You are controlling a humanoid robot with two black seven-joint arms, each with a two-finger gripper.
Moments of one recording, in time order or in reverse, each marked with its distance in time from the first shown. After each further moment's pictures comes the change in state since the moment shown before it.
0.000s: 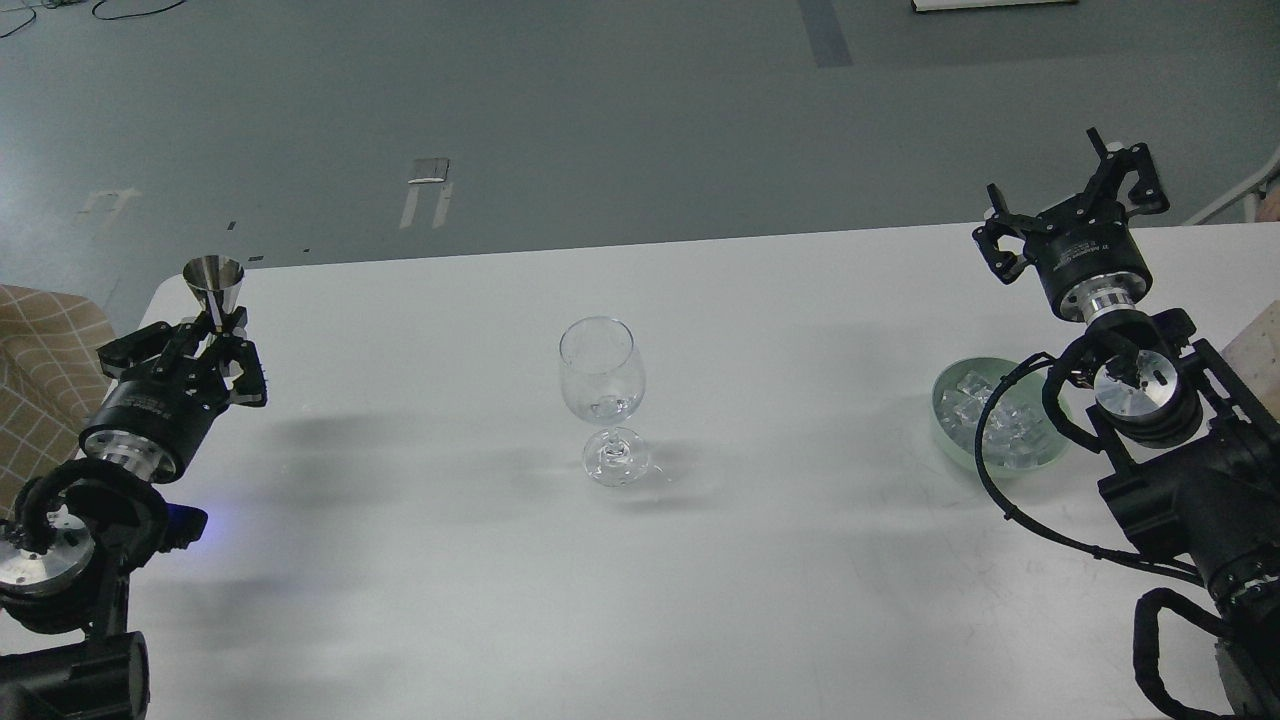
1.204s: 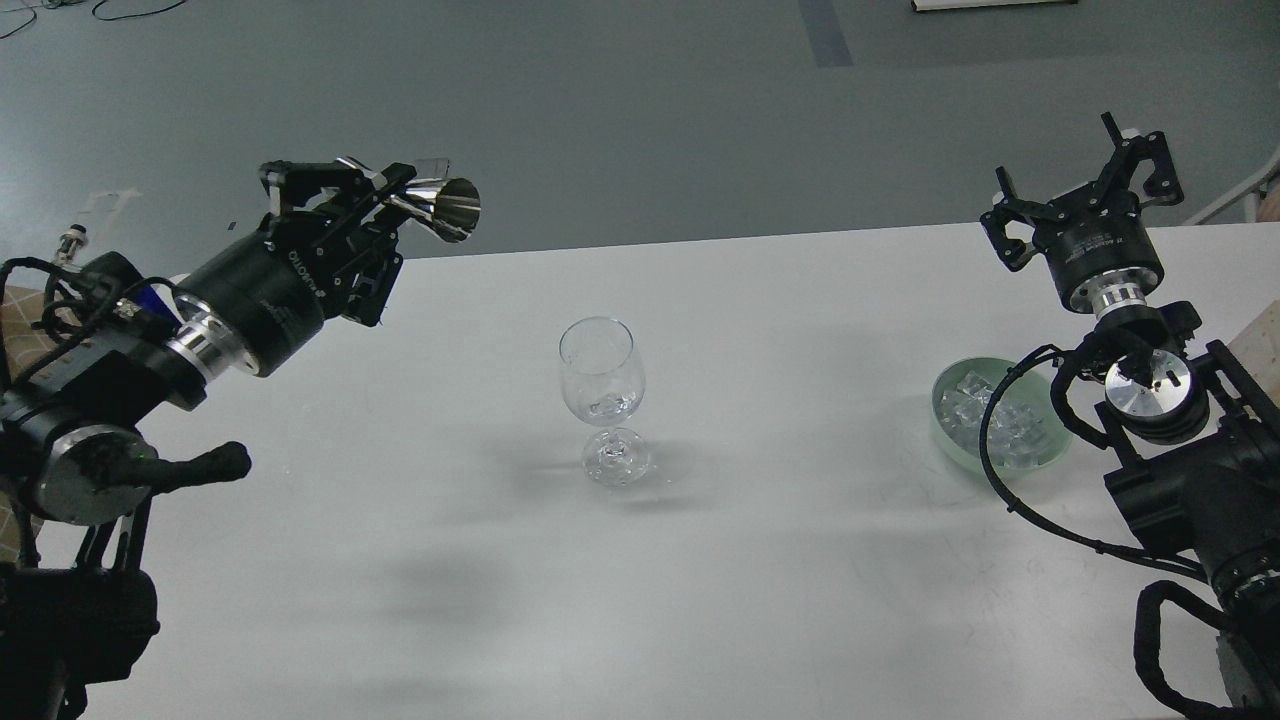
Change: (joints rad) left arm -0.058 0.122 0.180 -0.485 0.584 -0.191 0.130; right arm 0.016 0.000 0.036 -0.034 0.004 0.093 0.005
